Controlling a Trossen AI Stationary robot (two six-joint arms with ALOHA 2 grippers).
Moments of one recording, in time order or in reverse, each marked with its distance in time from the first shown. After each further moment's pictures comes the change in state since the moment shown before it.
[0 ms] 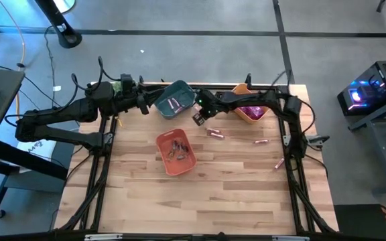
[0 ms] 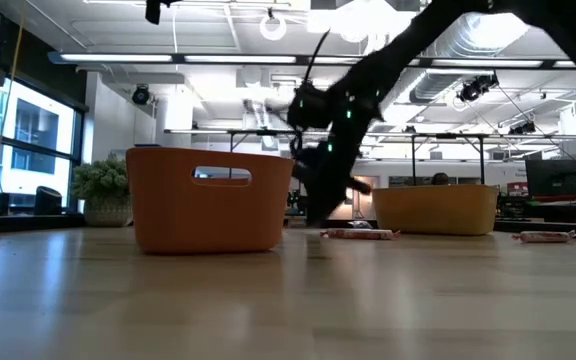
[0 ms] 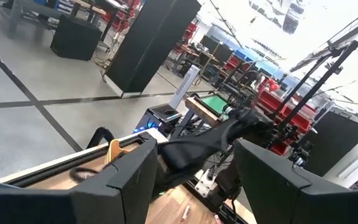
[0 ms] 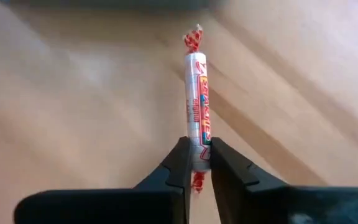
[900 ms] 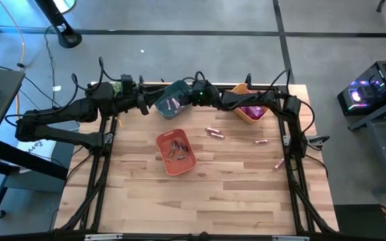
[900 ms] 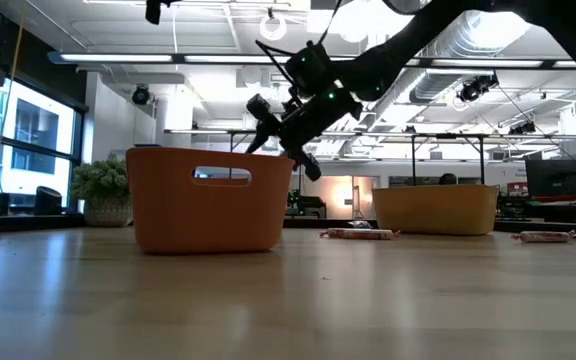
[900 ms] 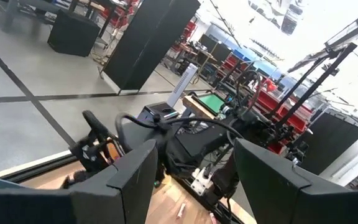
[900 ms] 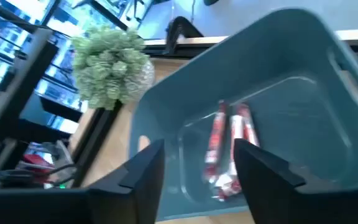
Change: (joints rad) left arm -0.005 0.000 0.000 -0.002 0.005 -0.024; right arm 0.018 -0.001 0.006 0.622 -0.022 0.467
